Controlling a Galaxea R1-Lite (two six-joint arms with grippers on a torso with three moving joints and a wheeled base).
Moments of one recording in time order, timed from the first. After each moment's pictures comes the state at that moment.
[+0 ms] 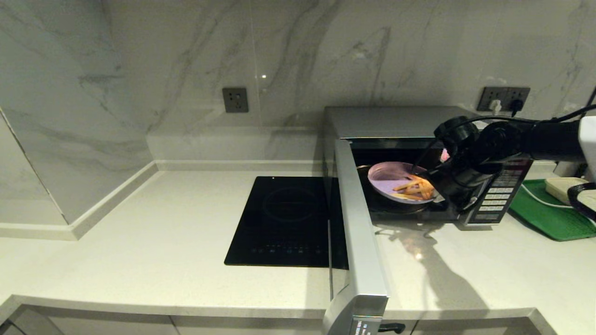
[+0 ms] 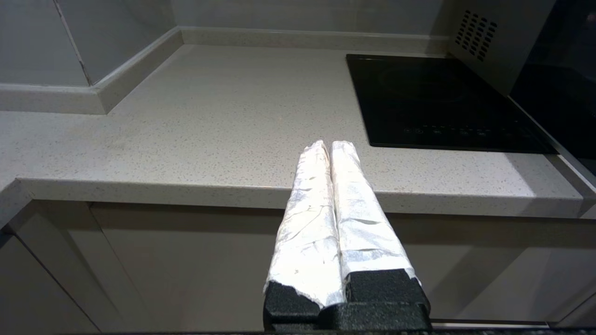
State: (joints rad) left arm 0.00 0.00 0.00 -0.01 0.01 -0.05; right arm 0.11 2.21 -1.85 0.63 -0.19 1.19
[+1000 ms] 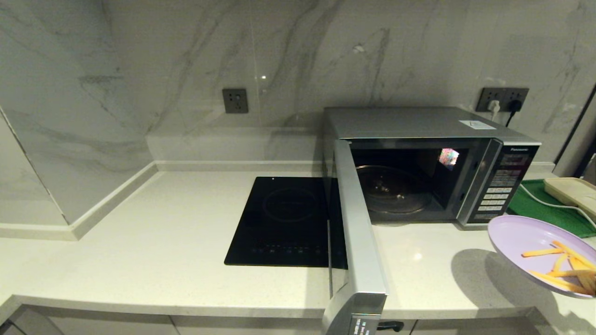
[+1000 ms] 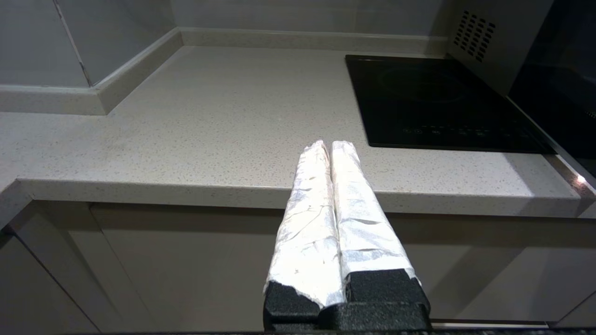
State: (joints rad) left arm 0.00 0.00 0.00 -0.01 0.01 -0.05; right arm -0.47 1.37 -0.78 0.41 -0.01 0.94
